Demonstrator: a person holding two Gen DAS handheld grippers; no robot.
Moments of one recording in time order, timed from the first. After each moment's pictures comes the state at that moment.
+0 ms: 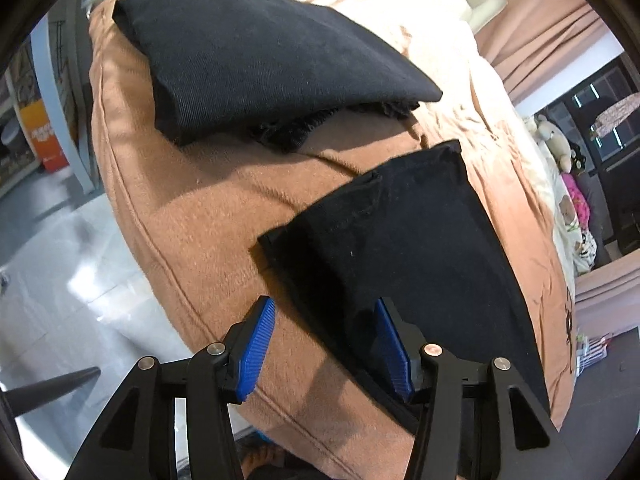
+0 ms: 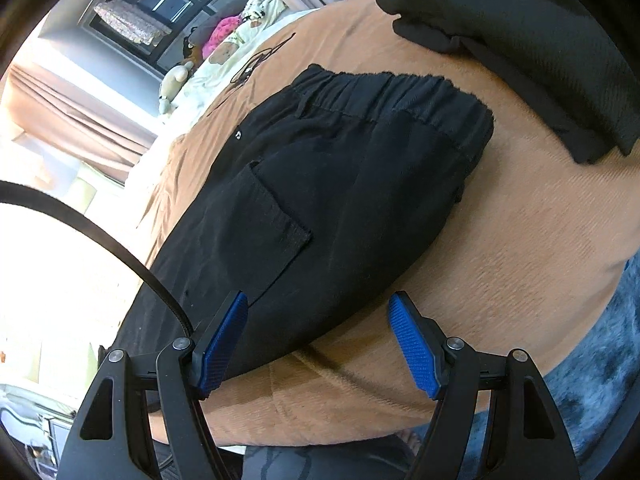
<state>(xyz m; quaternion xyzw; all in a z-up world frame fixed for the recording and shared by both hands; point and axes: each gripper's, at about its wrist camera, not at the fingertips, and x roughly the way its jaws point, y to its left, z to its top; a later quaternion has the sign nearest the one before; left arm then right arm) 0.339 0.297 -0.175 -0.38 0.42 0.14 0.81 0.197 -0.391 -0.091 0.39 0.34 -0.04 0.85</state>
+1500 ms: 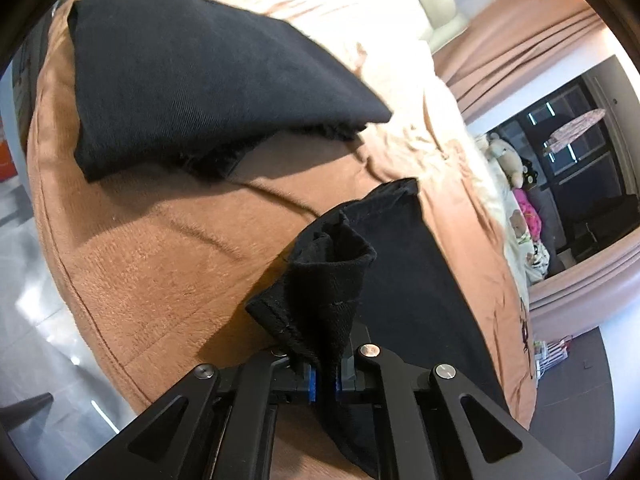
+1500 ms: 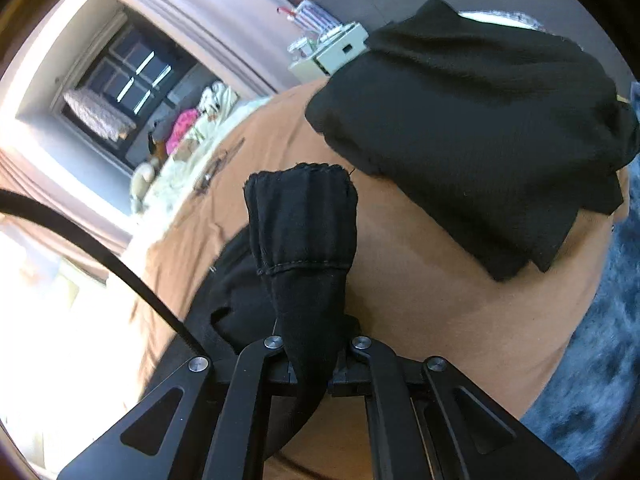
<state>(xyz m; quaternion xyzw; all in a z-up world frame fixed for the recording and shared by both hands) 0.357 0.303 -0.180 -0.42 0.36 0.07 0.83 0.181 -0.404 -0.106 0.44 0.23 -0.15 0.86</state>
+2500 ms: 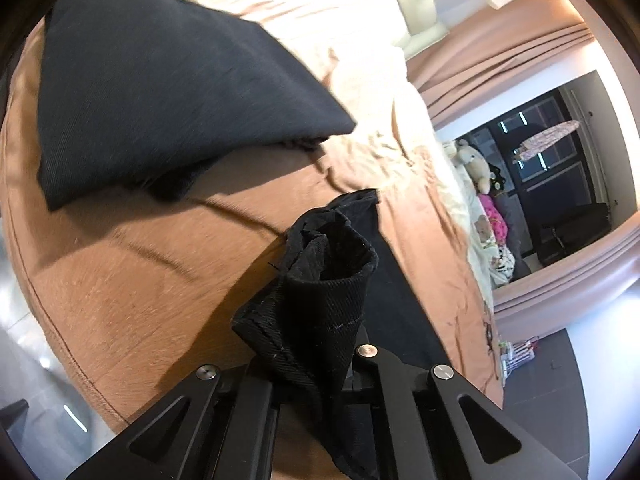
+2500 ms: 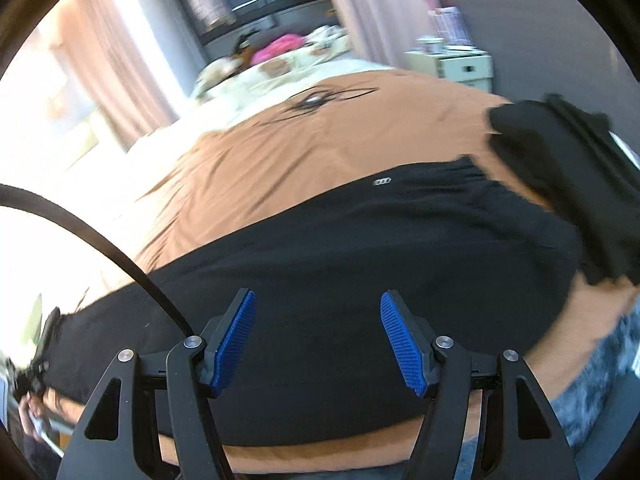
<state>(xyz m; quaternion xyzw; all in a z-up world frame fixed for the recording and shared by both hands) 0.355 0.300 -0.153 -0.45 0.33 0.01 0.83 0.202 -0.160 -0.052 0.21 0.30 -0.05 0.93</state>
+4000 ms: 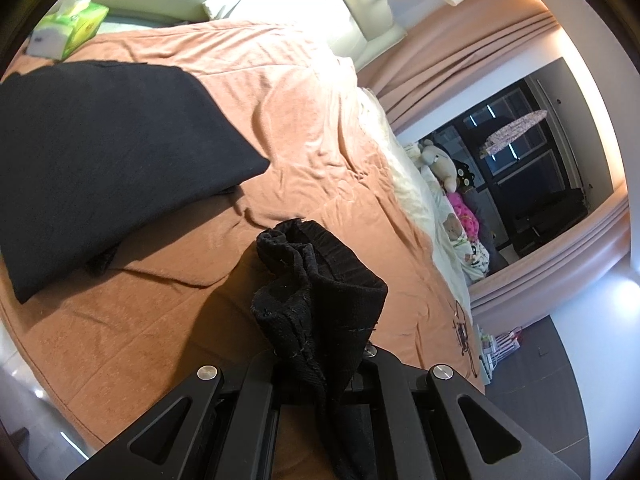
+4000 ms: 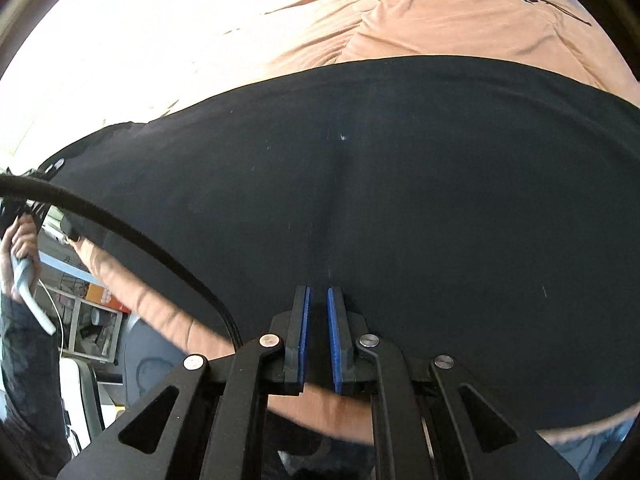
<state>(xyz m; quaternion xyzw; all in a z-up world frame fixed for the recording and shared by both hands) 0.382 0.289 -0.087 -0.43 0.30 -0.03 0.85 0.349 0.005 -0.093 0.11 0.49 0.16 0.85</state>
